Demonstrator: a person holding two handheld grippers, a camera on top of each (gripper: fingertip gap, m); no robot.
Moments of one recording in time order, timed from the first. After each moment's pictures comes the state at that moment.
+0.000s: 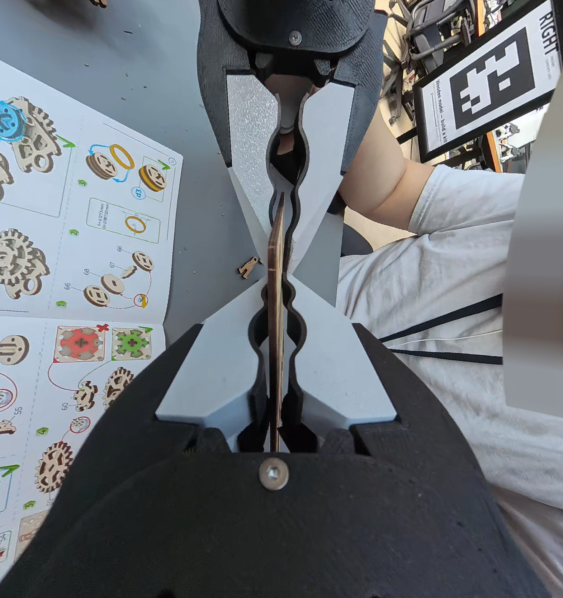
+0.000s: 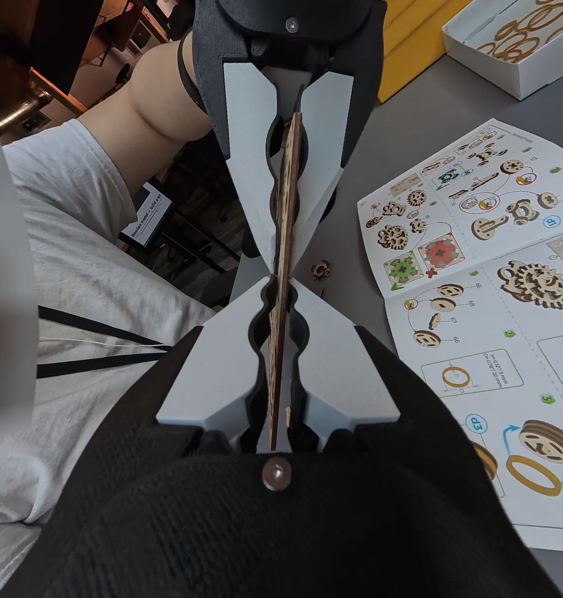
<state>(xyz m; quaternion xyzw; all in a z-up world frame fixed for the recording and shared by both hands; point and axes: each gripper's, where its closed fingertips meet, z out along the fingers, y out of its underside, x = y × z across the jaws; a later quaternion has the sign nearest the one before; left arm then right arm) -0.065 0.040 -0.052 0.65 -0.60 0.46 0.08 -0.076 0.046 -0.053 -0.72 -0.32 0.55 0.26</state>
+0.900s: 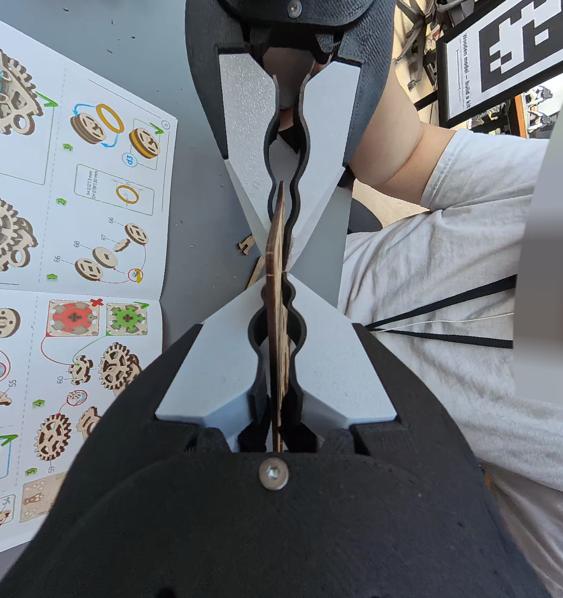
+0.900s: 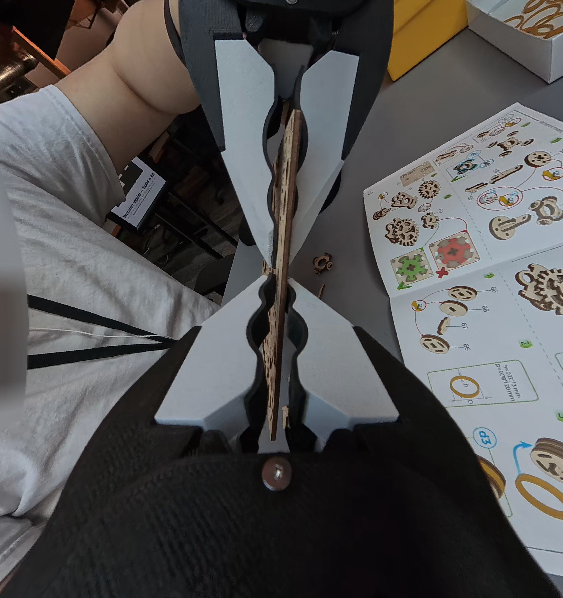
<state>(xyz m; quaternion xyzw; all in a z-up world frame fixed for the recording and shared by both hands) -0.080 0.036 -0.059 0.65 -0.62 0.43 0.10 -0.087 0.039 -0.061 -0.73 -0.34 0.54 0.25</state>
